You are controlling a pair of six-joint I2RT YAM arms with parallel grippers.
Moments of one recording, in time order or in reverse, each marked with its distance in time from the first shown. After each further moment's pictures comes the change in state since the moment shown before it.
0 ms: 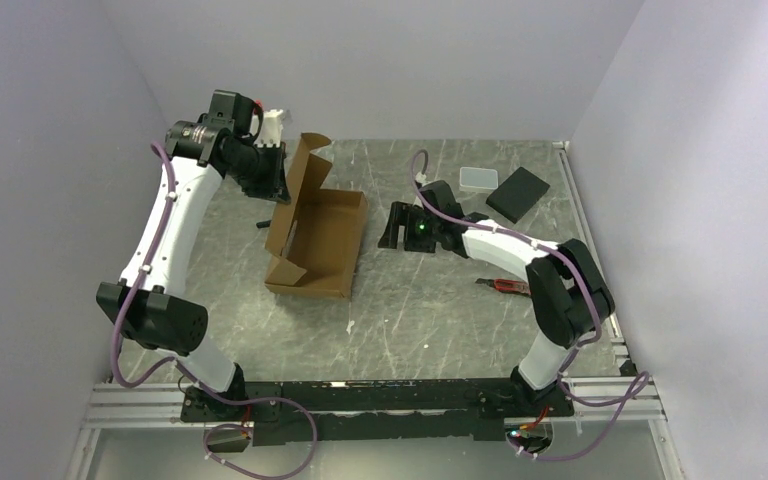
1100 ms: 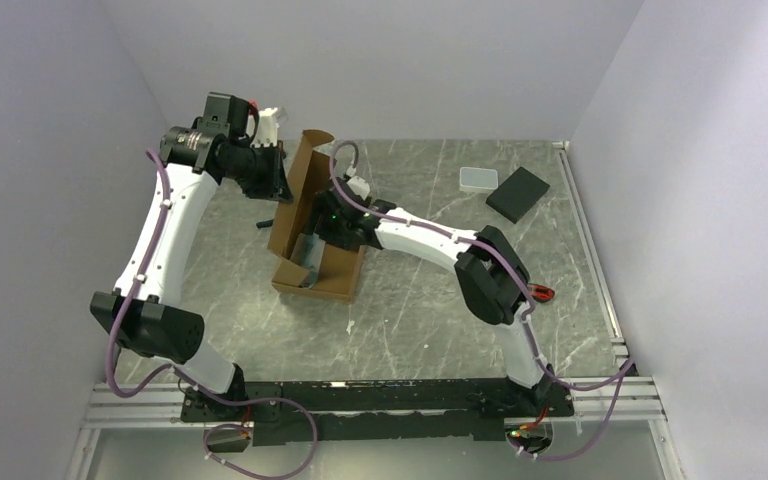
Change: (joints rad) left arm 0.000 -0.044 -0.037 0.045 0.040 -0.059; right arm 0.335 0.386 0.629 -0.212 0.355 0.476
